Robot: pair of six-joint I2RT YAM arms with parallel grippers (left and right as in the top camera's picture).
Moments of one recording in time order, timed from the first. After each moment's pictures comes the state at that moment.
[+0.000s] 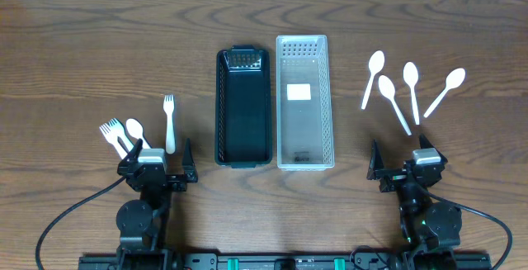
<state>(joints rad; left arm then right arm) -0.03 0.03 0.02 -0.11 0.00 -0.01 0.11 0.01 0.01 -0.07 -0.01 0.00</state>
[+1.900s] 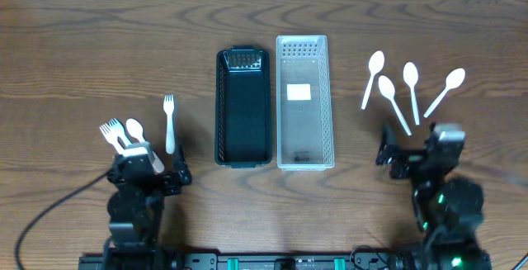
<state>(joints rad) -0.03 0.25 0.32 -0.45 -0.09 -0.17 0.09 0.46 0.45 -0.26 0.02 0.17</state>
